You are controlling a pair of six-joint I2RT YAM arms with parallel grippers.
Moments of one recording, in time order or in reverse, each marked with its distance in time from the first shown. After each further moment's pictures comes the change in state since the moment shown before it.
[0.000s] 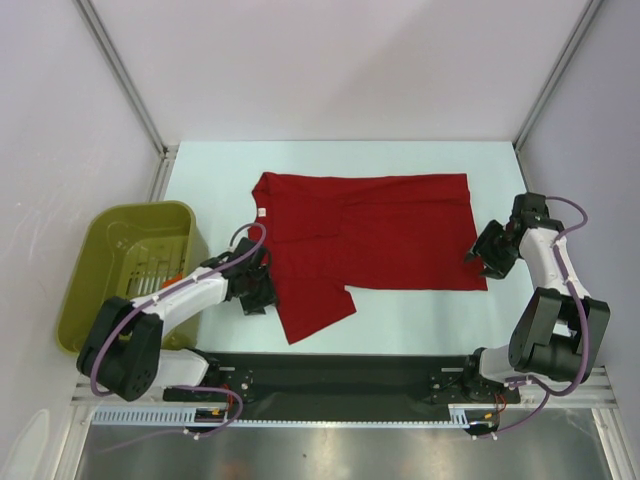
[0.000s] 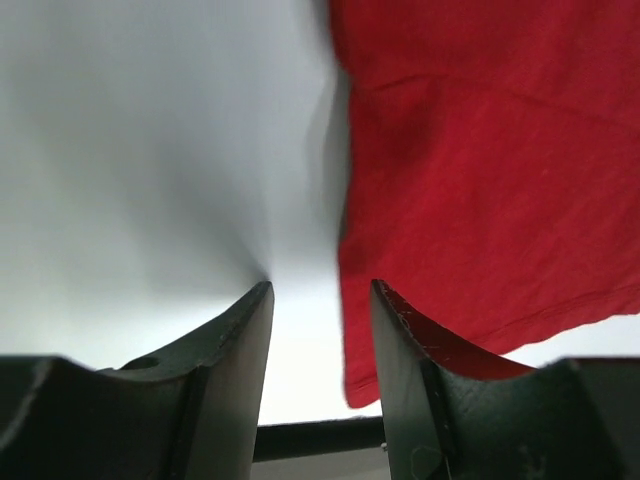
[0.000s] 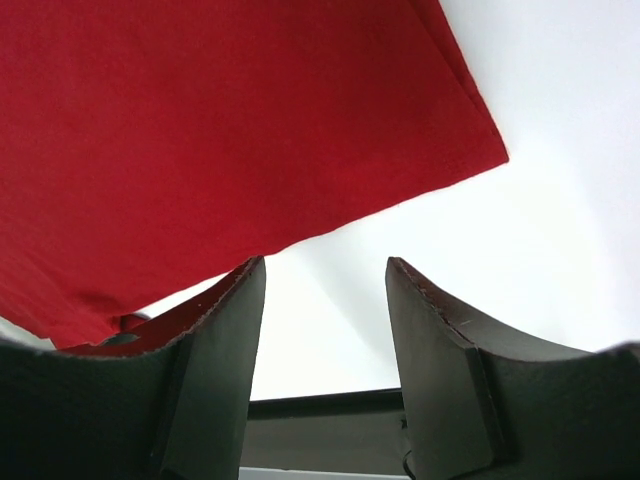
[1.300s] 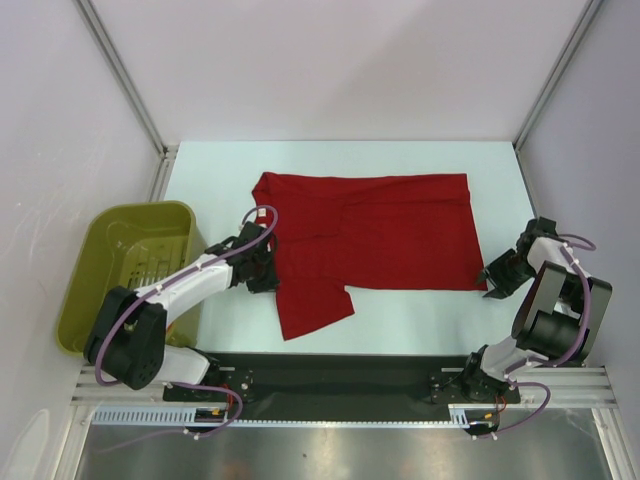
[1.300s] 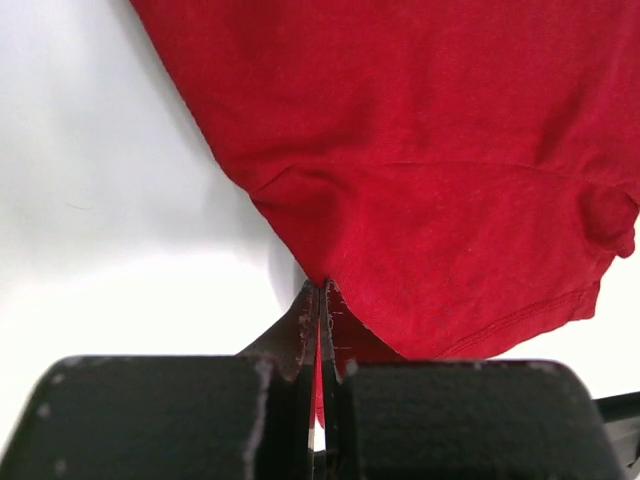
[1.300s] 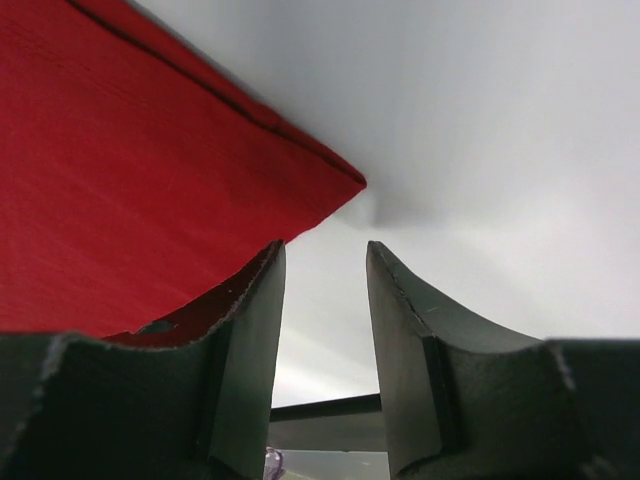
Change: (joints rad) left arm -0.010 0.078 0.131 0.046 -0.018 0.170; right arm -0.169 0.130 -0.131 0.090 0.025 0.095
